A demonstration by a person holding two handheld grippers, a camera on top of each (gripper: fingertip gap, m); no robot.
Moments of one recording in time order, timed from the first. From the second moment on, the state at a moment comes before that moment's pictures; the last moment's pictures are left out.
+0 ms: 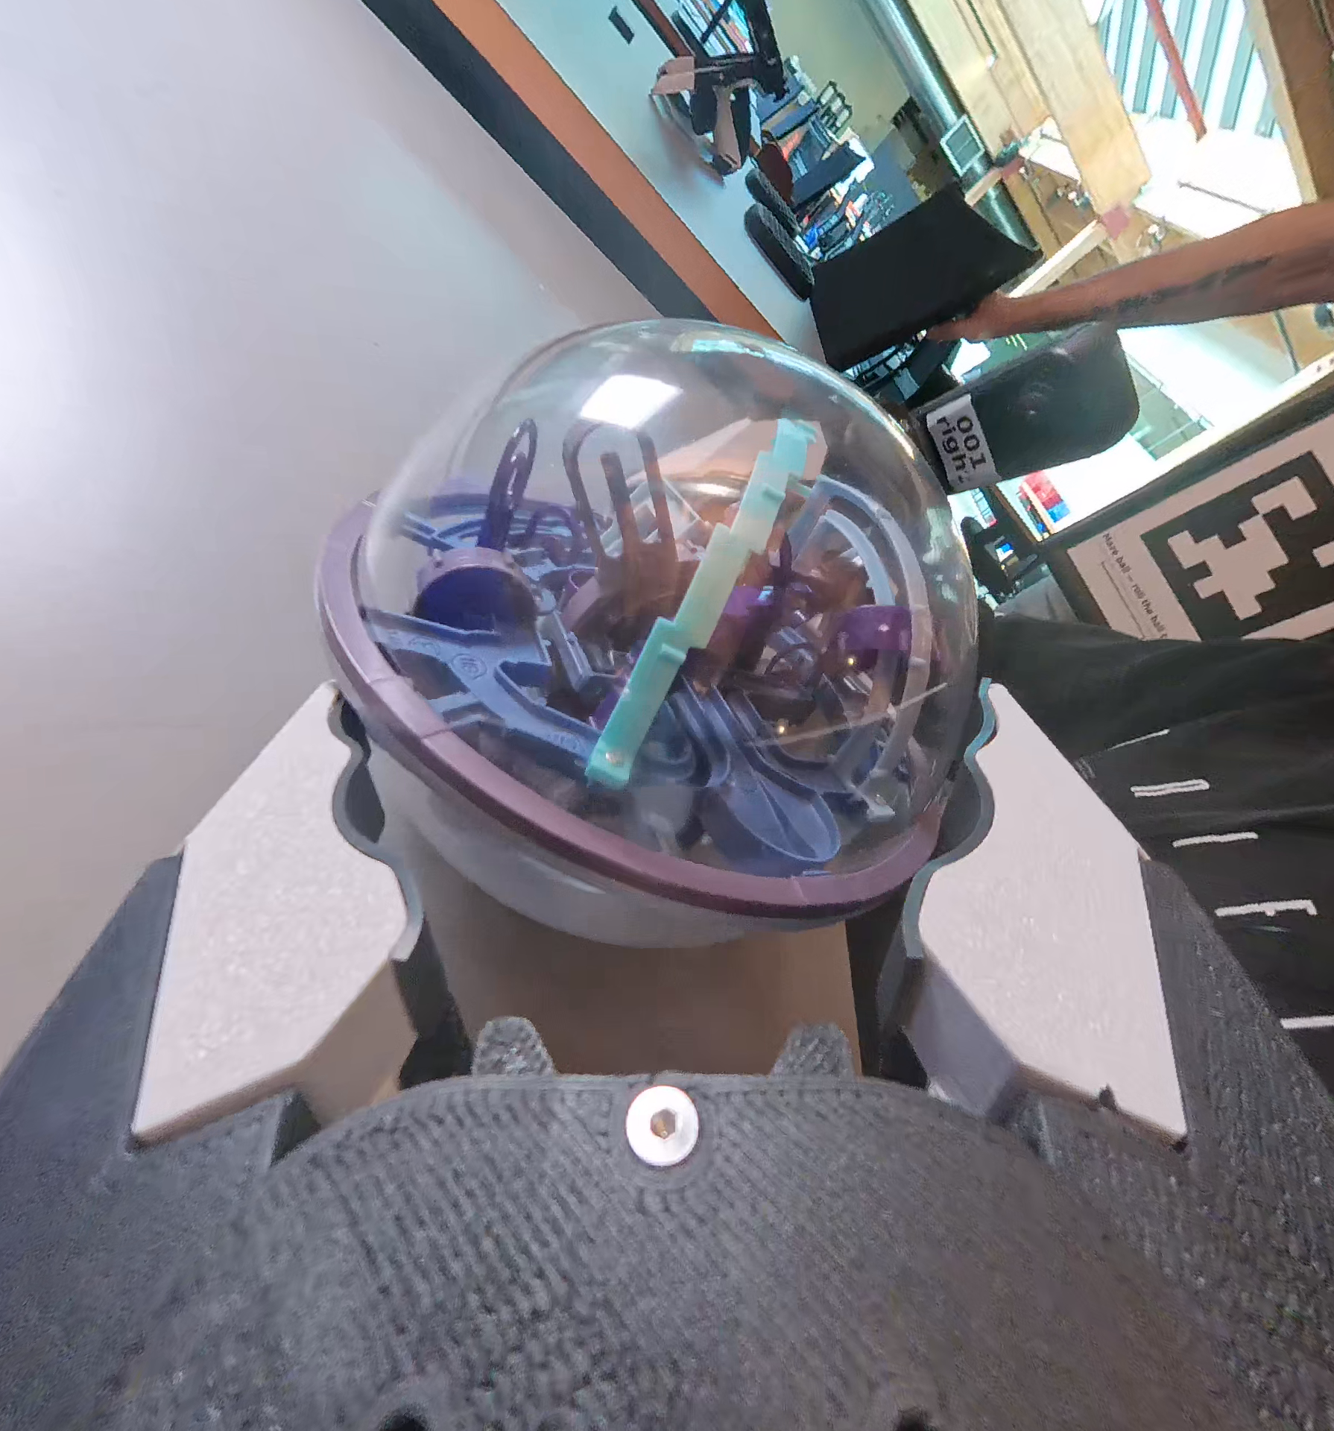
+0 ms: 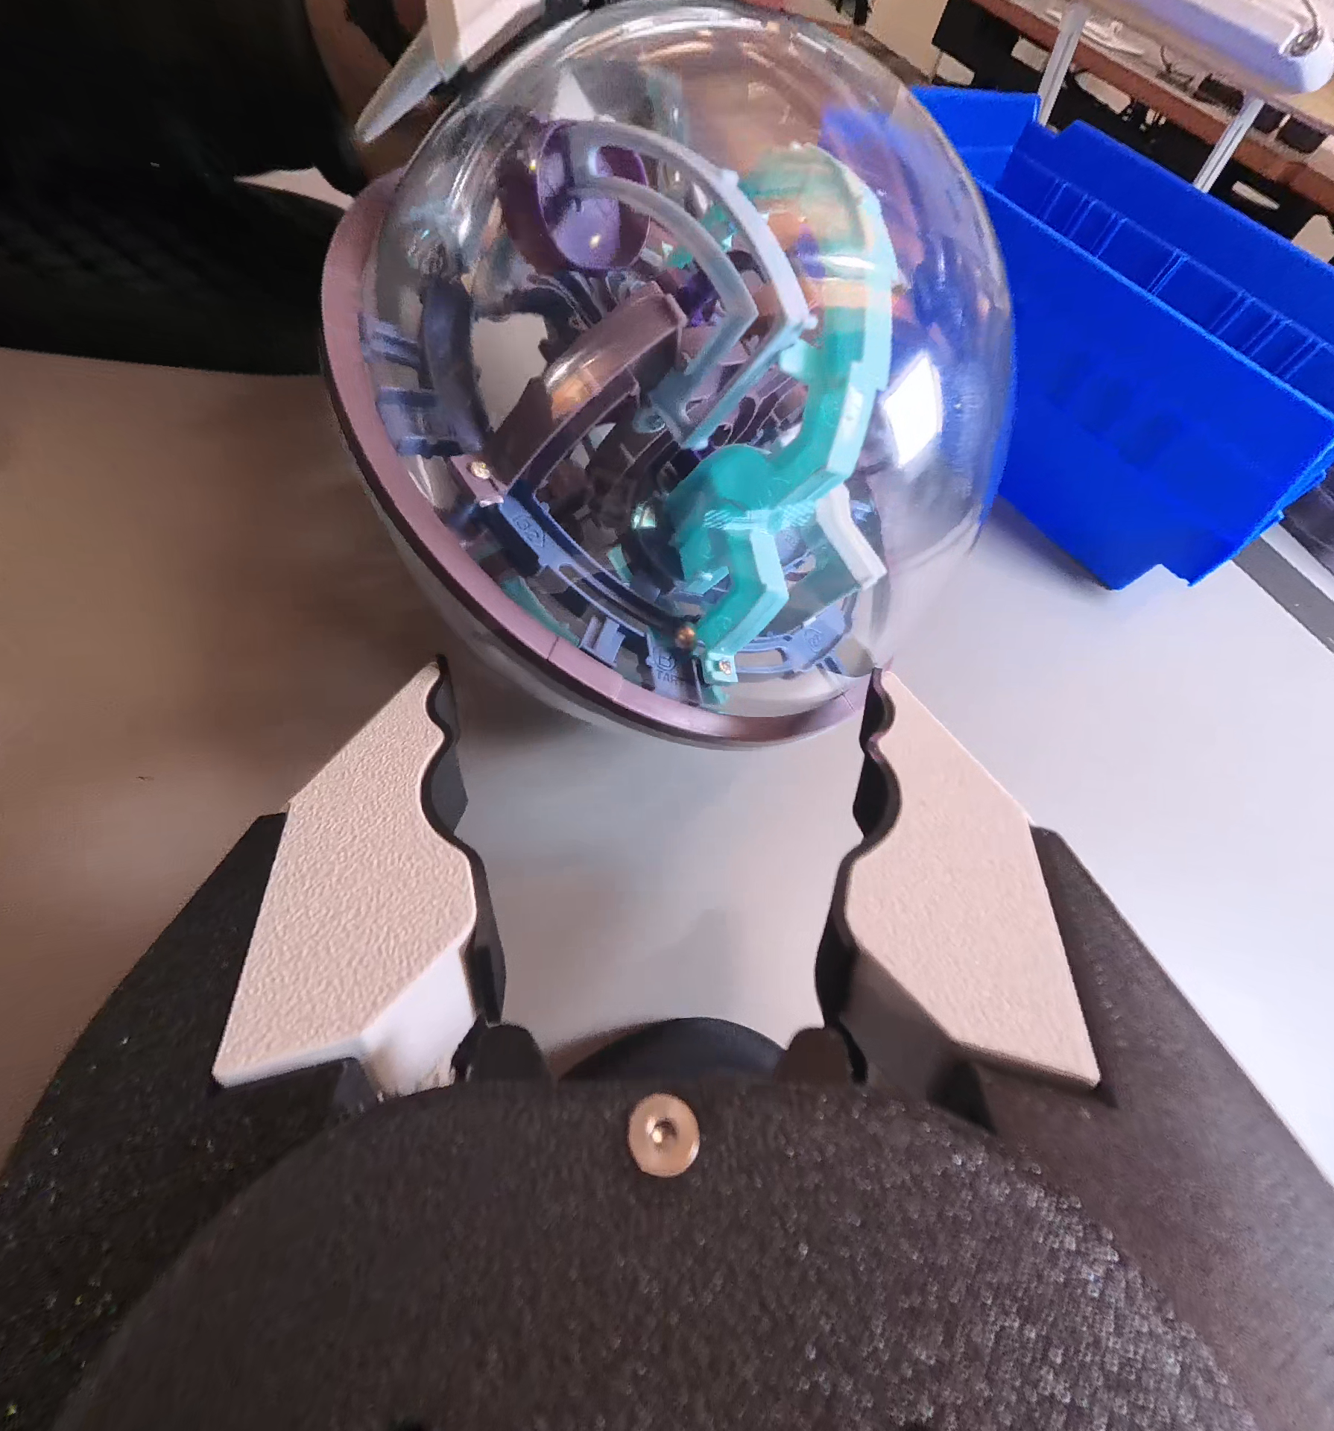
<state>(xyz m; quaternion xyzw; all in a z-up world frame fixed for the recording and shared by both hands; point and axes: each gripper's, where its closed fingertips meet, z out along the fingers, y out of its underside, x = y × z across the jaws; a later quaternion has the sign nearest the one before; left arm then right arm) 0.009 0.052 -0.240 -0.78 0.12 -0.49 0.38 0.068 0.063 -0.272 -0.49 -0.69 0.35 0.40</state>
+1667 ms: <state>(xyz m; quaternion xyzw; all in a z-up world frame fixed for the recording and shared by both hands) 0.010 0.054 -0.219 -0.71 0.22 -0.44 0.50 0.073 0.056 -0.253 -0.46 -0.71 0.39 0.36</state>
